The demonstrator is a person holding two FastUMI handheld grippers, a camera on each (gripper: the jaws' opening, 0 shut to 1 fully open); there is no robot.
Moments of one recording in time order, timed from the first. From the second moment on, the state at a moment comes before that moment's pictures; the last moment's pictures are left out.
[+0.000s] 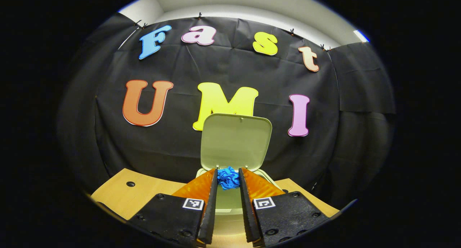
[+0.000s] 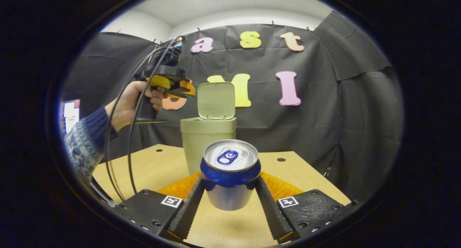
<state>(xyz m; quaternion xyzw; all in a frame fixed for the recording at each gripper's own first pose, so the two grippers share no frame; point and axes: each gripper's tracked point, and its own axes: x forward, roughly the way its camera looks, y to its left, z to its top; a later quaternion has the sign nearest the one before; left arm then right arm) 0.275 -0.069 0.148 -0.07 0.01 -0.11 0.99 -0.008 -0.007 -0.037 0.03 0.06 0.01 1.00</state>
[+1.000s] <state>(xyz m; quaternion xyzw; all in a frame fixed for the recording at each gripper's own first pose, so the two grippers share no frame) 0.295 -0.105 0.088 -0.07 0.04 -0.15 0.98 -0.006 -0.010 -0.039 0.03 0.06 0.01 1.00</state>
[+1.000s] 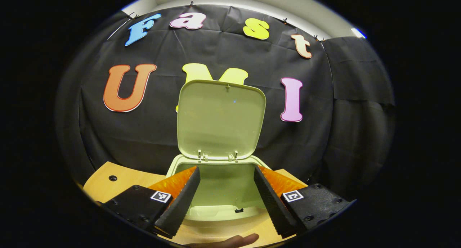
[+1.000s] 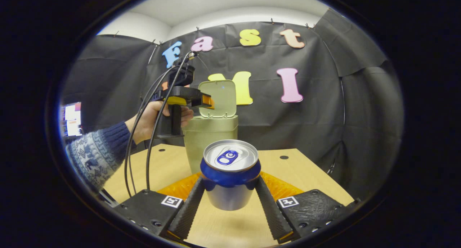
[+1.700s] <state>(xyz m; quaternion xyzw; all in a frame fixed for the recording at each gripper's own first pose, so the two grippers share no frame) 0.188 -0.066 0.067 -0.08 0.00 -0.10 0.99 -0.004 -0.008 -0.049 0.00 0.08 0.00 1.00</state>
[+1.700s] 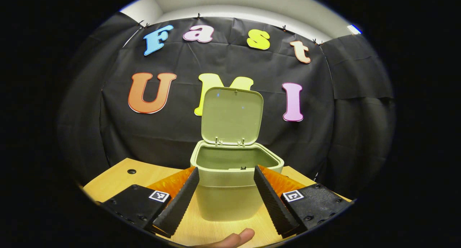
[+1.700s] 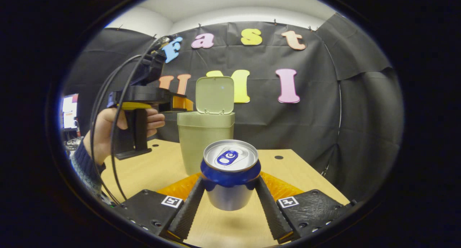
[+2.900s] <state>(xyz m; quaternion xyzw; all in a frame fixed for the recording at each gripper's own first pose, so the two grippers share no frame) 0.042 0.021 0.021 -0.06 -0.02 -0.06 1.00 0.003 0.035 -0.018 -0.03 0.07 0.00 1.00</state>
